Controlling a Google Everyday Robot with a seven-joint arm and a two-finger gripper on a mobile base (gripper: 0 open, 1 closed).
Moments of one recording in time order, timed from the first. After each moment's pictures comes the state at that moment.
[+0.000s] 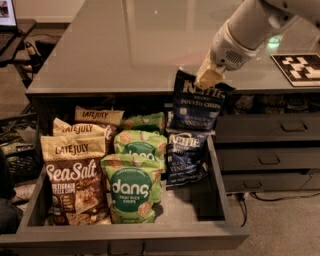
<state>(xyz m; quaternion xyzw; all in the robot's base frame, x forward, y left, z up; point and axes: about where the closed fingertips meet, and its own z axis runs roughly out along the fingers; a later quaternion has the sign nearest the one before) 0.588 -0.123 0.915 -0.59 0.77 0.06 0.24</state>
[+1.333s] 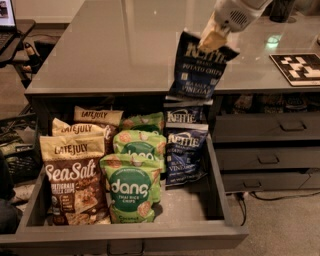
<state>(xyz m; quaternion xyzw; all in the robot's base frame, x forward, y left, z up) 0.648 -0.126 0.980 -0.60 0.75 0.01 0.29</state>
